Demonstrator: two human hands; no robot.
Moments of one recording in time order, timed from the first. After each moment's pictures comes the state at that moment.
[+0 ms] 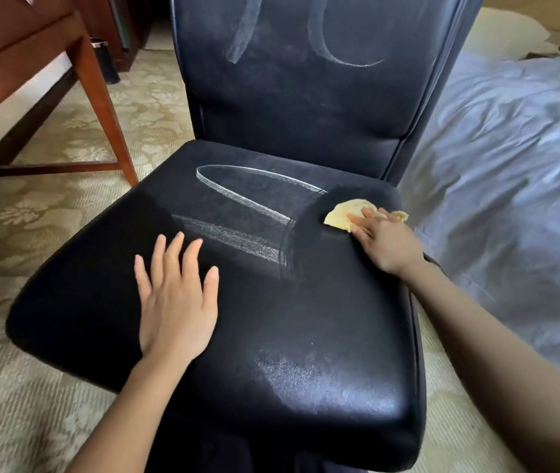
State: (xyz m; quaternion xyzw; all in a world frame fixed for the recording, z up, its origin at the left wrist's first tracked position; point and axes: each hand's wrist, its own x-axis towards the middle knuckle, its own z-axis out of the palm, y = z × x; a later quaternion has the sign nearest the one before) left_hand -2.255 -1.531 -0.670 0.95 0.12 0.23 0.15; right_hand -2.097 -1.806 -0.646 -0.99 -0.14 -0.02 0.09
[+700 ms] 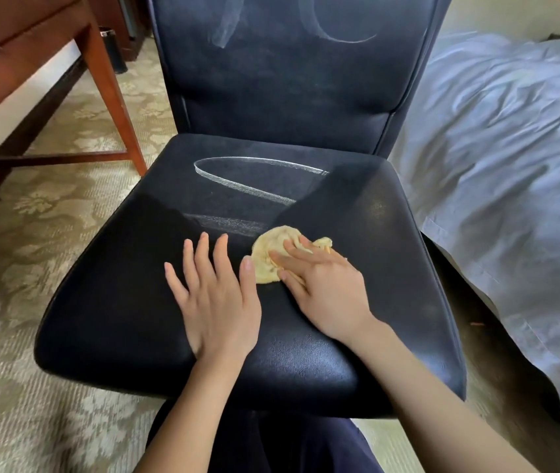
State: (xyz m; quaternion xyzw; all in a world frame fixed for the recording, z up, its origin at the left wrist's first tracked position) left_hand -2.265 -1.578 -0.672 0.94 0.20 0.23 0.16; right_hand -2.214 -1.711 -0.657 -0.95 -0.25 -0.08 0.16
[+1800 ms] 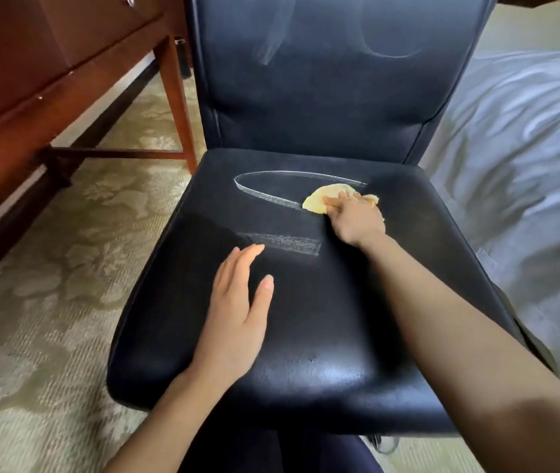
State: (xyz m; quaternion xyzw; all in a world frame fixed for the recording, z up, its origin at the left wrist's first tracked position) left_hand -2.289 -1.548 -0.647 0.86 0.09 0.22 0.45; right_hand -2.066 -1.671 -0.640 -0.98 -0.17 0.03 0.12
